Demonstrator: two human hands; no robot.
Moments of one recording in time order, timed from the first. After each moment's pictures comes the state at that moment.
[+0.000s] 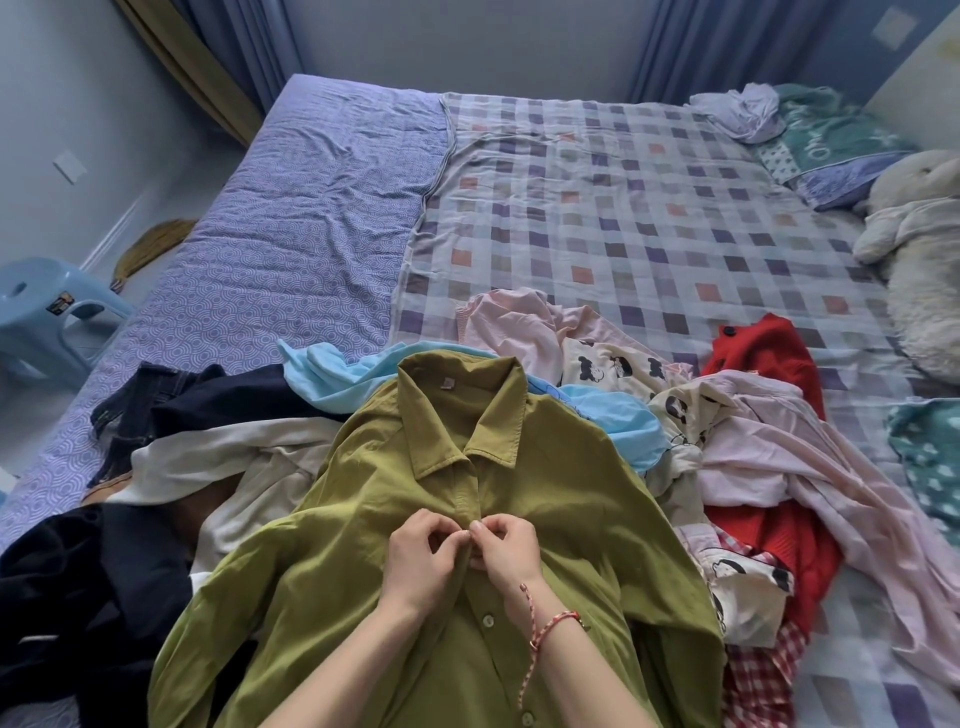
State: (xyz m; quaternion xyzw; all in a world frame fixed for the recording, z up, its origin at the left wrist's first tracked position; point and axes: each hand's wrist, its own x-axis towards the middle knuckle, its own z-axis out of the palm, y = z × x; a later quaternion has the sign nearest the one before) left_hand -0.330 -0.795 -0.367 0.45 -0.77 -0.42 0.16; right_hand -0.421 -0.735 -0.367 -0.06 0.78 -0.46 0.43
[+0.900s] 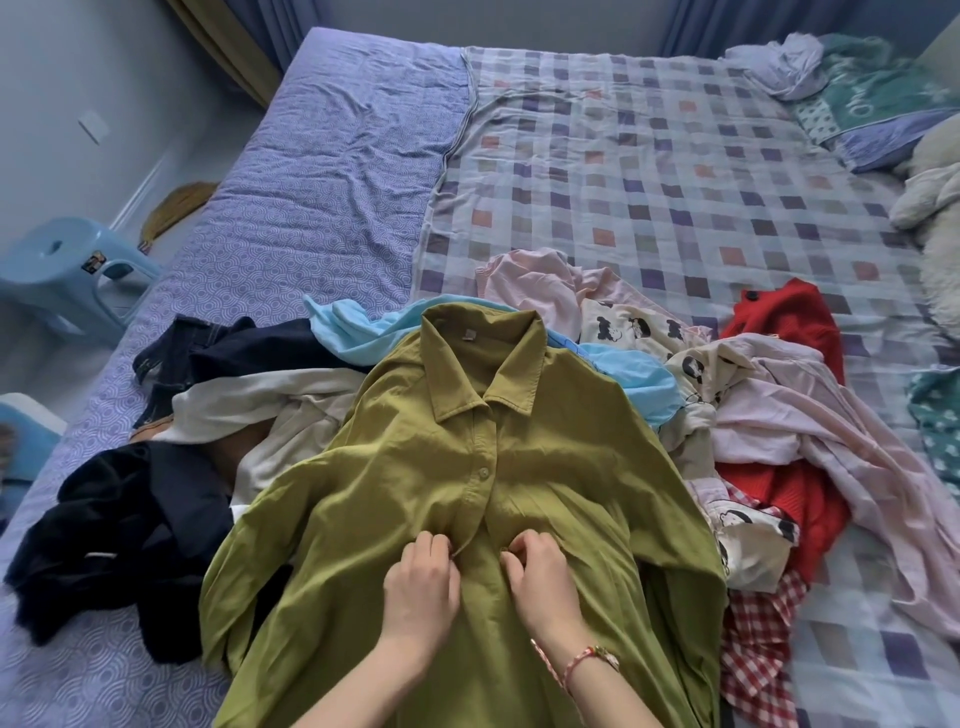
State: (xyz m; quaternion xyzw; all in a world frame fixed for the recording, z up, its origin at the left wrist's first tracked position) left_hand -0.268 -0.730 -0.379 0.42 -0.89 -0.16 0.00; right_hand -0.383 -0.654 -0.370 -0.29 0.87 -0.23 0.32
